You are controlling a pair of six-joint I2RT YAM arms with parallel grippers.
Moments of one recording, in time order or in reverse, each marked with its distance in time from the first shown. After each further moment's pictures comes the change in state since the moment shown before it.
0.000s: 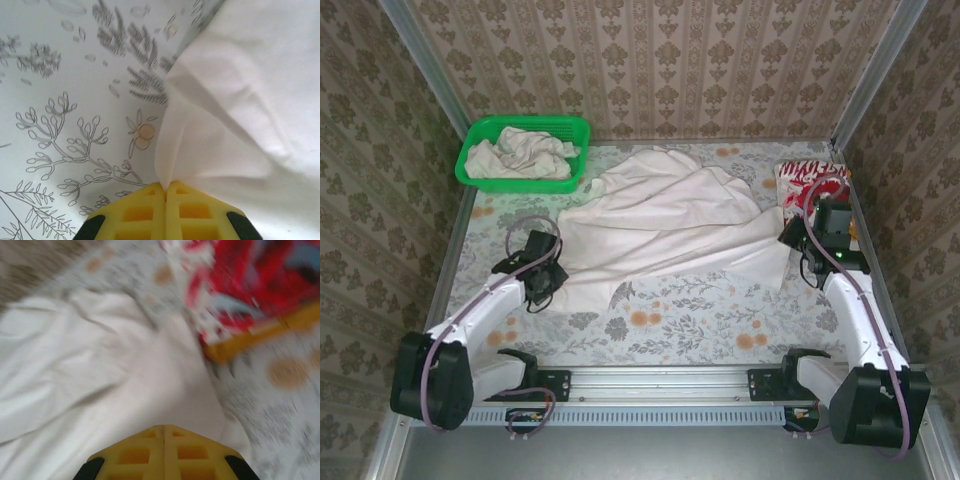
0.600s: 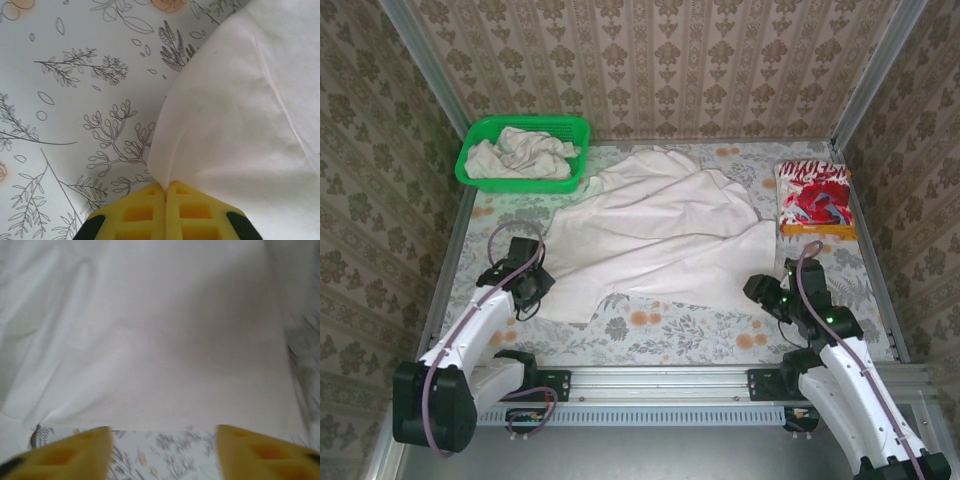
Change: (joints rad) left arm 0.121 -0.111 -0.056 -0.064 0.011 0.040; right arm 0.293 -0.467 -0.325 -0.369 -0.082 0.396
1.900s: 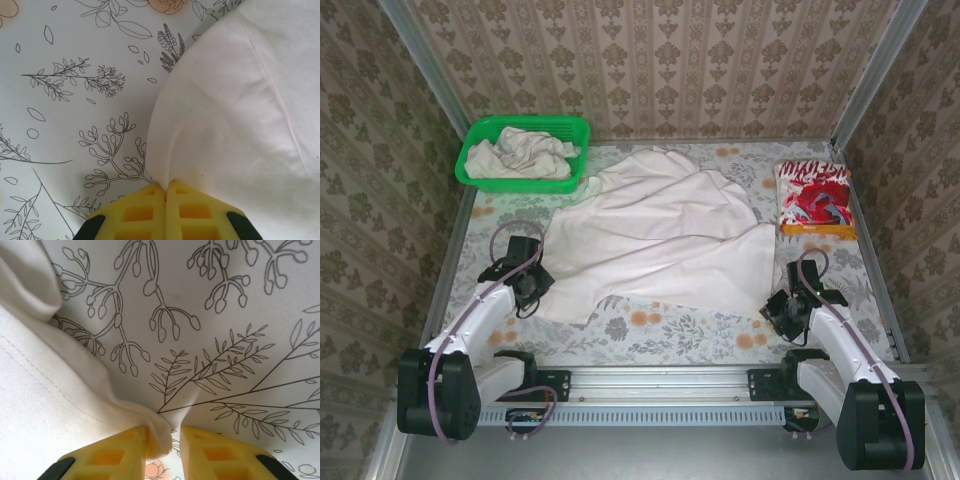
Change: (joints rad) left arm 0.035 0.064 -0.013 0.069 0.029 0.063; right arm -0.185 0.369 -0.079 0.007 0.015 0.138
